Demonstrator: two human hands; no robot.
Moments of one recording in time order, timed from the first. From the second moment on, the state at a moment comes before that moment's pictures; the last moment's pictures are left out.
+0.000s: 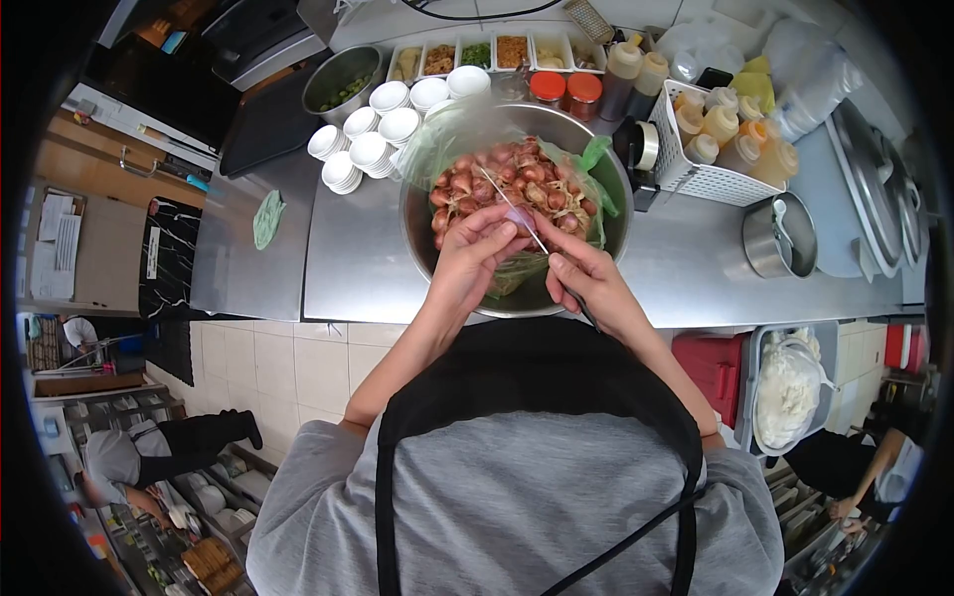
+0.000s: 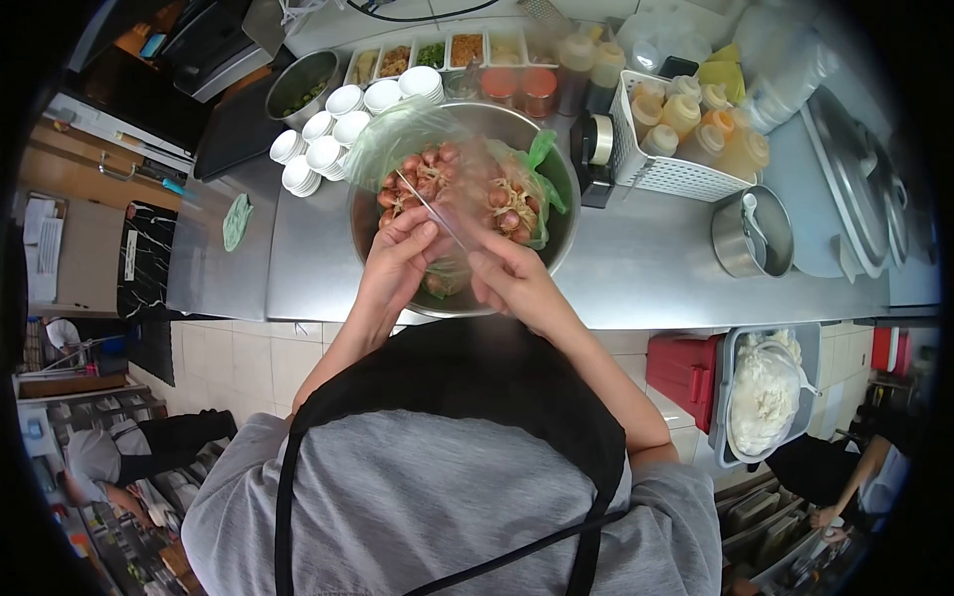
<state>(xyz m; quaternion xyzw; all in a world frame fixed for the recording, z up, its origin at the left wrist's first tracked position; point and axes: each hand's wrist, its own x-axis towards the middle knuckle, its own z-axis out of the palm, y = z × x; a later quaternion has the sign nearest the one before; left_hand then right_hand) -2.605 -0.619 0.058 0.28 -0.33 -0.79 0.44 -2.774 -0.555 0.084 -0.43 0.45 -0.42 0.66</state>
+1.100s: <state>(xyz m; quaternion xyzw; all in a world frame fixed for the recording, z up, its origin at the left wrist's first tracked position) -2.604 -0.620 0.056 0.29 -0.31 -0.80 0.43 -2.774 -0.552 0.088 -0.45 0.45 -0.41 0.66</state>
